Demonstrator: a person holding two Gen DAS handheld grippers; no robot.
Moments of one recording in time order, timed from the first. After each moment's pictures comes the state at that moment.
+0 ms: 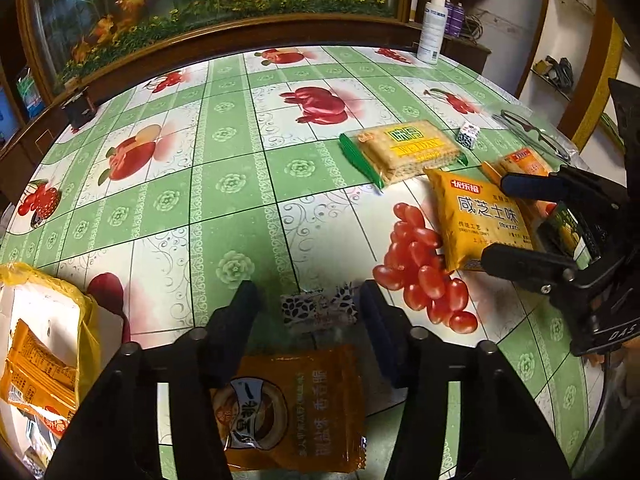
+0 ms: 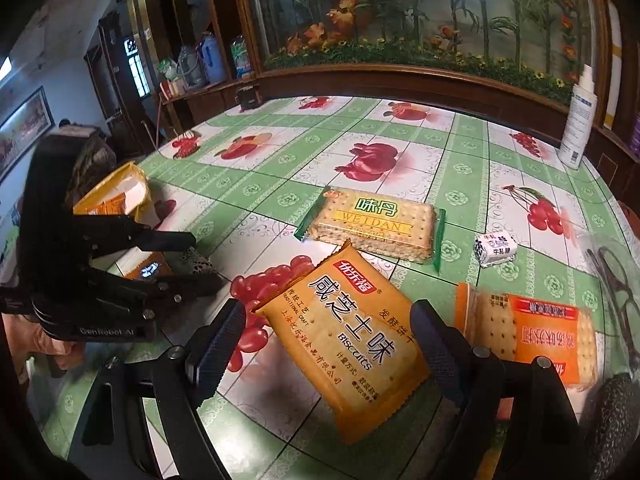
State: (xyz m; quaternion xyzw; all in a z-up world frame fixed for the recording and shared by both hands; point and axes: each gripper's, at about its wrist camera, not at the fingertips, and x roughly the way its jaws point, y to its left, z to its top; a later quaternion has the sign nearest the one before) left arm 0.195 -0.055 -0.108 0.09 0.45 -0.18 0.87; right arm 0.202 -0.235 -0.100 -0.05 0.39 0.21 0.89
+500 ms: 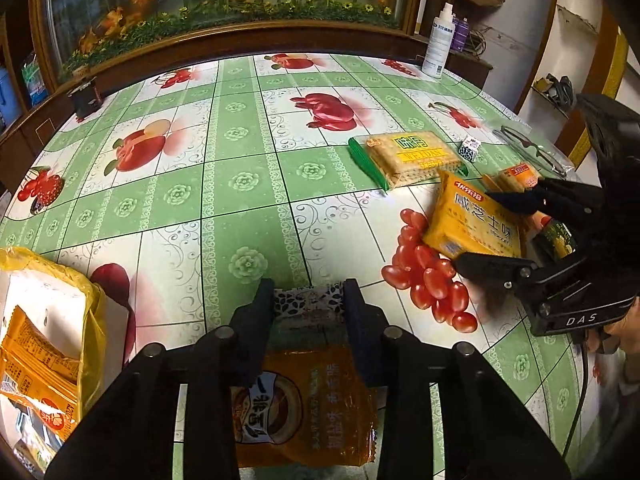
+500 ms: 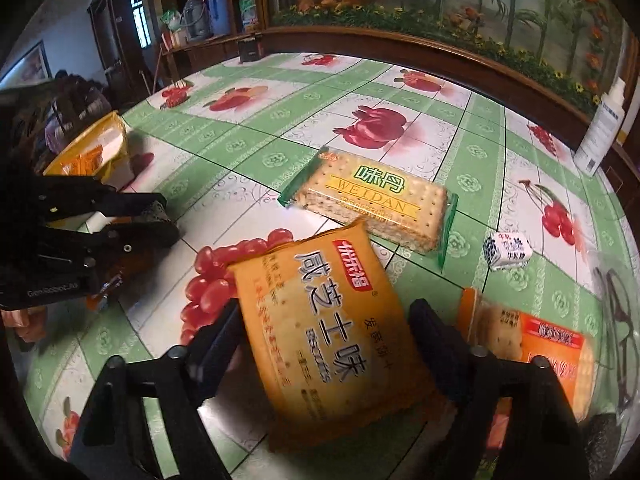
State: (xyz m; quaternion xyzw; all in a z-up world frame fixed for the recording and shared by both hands) left arm 0.195 -0.042 -0.108 0.05 0.44 -0.19 0.87; right arm 0.218 -0.231 -0.116 -0.09 0.44 0.21 0.87
